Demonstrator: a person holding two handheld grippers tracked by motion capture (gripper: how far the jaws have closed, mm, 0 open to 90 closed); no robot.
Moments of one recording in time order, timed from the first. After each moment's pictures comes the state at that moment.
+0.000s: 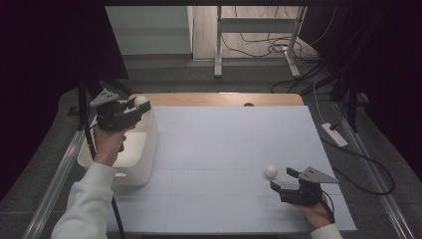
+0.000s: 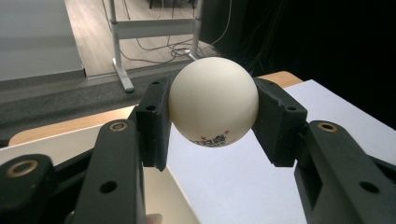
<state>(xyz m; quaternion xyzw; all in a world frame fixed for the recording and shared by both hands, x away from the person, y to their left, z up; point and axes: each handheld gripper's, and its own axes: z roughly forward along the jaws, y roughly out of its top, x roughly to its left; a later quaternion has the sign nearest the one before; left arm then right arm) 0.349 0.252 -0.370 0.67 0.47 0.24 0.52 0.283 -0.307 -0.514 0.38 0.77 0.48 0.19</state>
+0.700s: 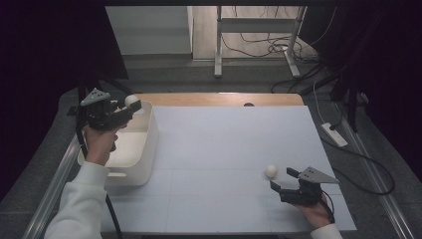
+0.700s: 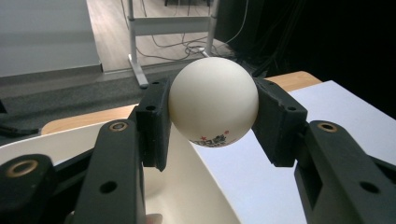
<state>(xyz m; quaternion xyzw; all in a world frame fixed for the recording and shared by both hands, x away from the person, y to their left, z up) 0.349 0.274 -0.370 0.66 0.49 0.25 0.50 0.283 -0.307 -0.513 0.37 0.77 0.48 0.20</state>
